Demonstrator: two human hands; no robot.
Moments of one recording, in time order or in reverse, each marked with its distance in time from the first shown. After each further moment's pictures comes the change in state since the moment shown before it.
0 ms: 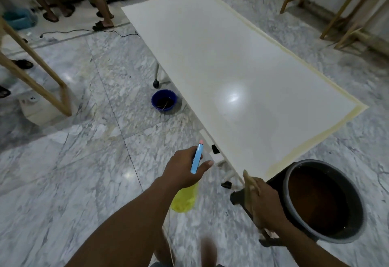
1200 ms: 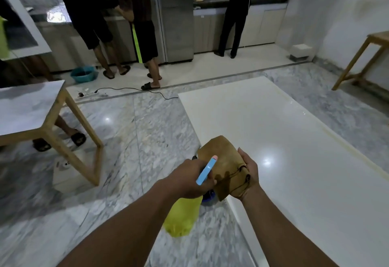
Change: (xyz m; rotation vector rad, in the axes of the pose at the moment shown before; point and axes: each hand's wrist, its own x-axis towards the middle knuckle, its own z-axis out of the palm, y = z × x) left_hand 0.386 -0.111 -0.379 0.127 -0.060 0.027; right_hand 0.491 -0.500 0.098 1.543 -0.591 0.354
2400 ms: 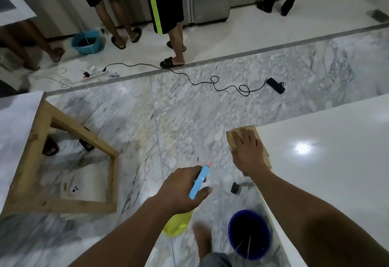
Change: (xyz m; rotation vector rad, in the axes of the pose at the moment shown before) left_hand 0.348 -0.391 -0.246 -0.058 0.022 -0.174; right_hand 0.673 -0.042 0.123 -2.455 0.273 -0.433
